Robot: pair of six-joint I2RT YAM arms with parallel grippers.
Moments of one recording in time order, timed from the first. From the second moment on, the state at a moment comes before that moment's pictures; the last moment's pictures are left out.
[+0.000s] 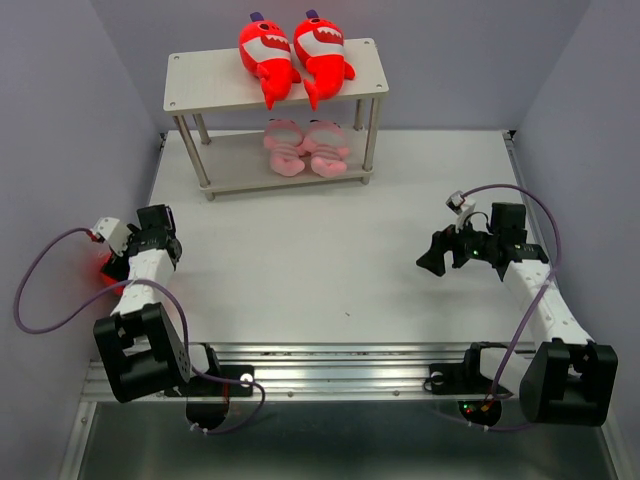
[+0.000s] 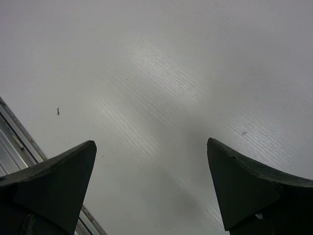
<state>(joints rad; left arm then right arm) 0.28 1.24 0.74 -0.43 -0.87 -0.75 -0.08 1.10 0.74 -0.48 -0.81 -0.34</state>
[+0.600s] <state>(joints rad) 0.35 1.30 0.75 -0.34 -0.71 -0.67 -0.09 1.10 0.74 -0.48 -0.81 -0.34</state>
